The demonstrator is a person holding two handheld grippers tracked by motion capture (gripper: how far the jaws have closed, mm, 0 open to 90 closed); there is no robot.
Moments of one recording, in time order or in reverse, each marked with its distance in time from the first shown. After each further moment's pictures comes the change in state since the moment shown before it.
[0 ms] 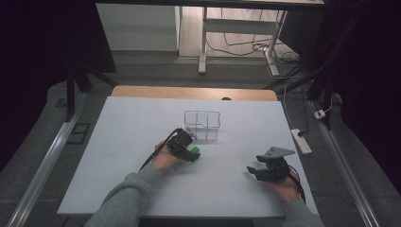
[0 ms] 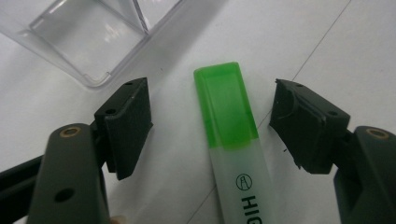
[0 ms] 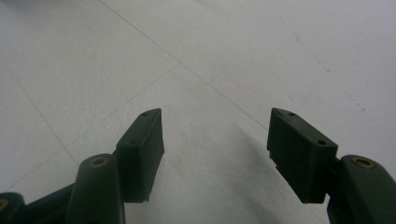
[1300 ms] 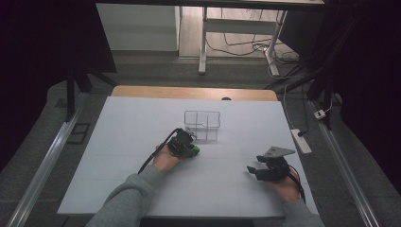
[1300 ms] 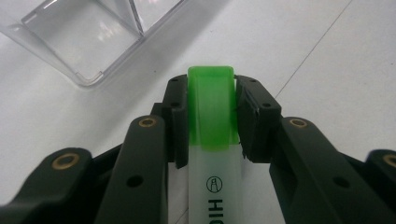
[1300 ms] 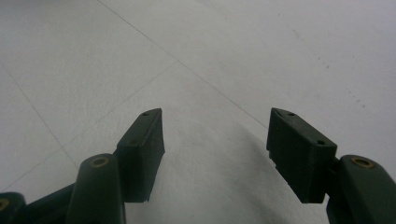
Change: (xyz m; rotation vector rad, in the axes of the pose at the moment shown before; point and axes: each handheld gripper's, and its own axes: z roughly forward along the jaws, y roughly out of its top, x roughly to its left) left arm -0.001 0.000 -0.003 -0.028 -0.029 -0.045; right arm -0.002 -0.001 0.001 0.004 0.002 0.015
